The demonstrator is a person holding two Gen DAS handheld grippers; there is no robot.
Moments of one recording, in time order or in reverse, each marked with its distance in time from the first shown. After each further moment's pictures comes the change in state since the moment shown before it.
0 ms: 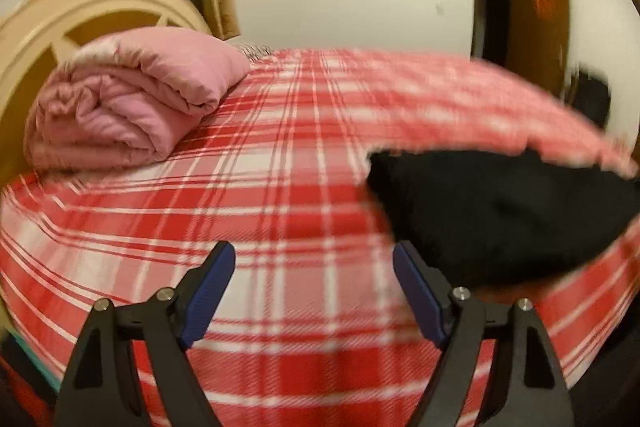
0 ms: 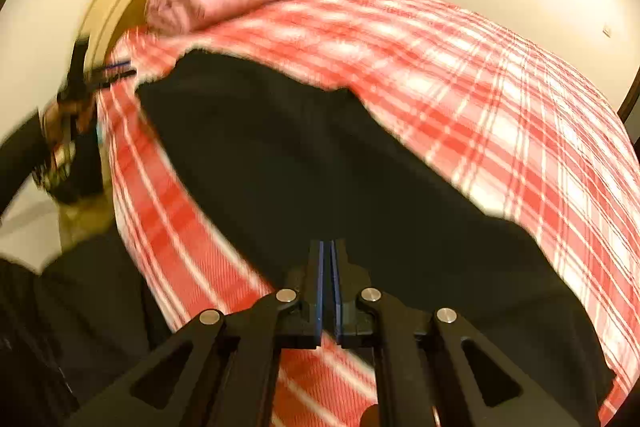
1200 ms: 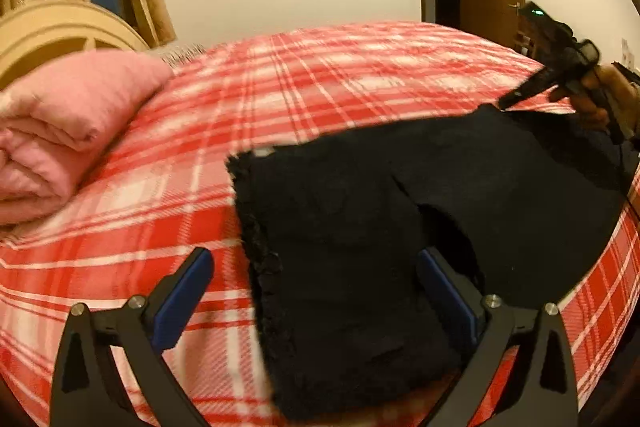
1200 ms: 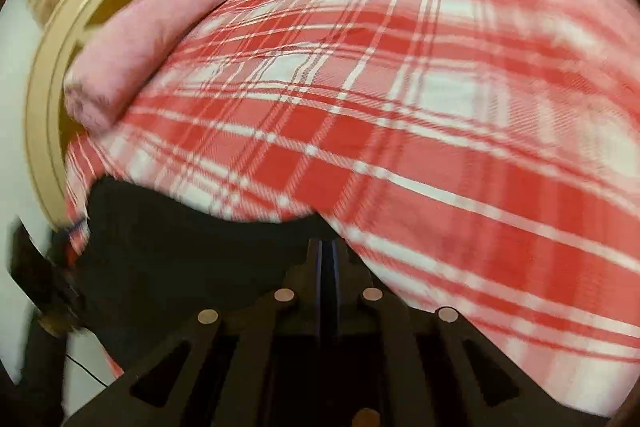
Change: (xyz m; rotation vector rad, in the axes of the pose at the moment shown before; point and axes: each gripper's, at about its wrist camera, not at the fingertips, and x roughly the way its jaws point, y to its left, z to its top) left arm 0.057 -0.100 0.006 0.224 0.065 -0.051; right arm 0.180 -0.063 0.134 0.338 0.106 0.110
